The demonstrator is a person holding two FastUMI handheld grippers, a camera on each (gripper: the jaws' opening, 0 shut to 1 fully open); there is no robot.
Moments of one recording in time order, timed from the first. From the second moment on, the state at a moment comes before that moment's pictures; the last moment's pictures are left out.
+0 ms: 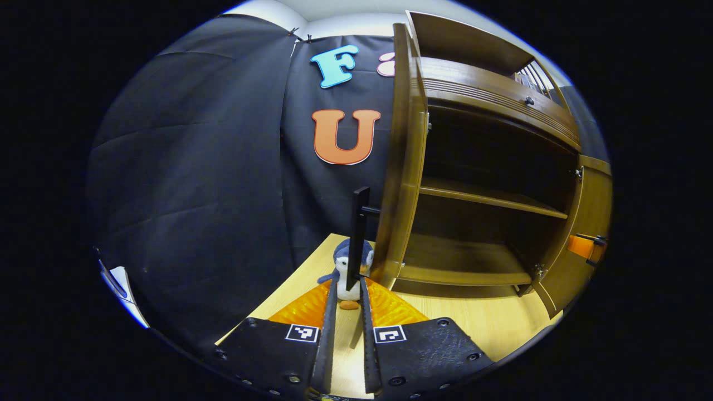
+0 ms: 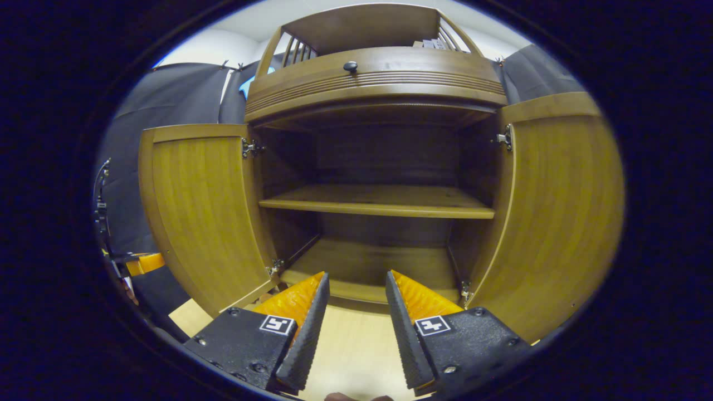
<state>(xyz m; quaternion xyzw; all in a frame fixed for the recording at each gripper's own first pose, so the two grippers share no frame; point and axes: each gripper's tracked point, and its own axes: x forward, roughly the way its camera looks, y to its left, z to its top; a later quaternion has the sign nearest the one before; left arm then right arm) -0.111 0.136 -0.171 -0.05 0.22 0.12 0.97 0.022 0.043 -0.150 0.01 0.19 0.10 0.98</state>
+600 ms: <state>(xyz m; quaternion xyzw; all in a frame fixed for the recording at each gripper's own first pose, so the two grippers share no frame) -0.102 0.056 -0.123 0.01 0.19 0.07 0.98 0.018 0.007 -0.116 0.02 0.16 0.06 0.98</state>
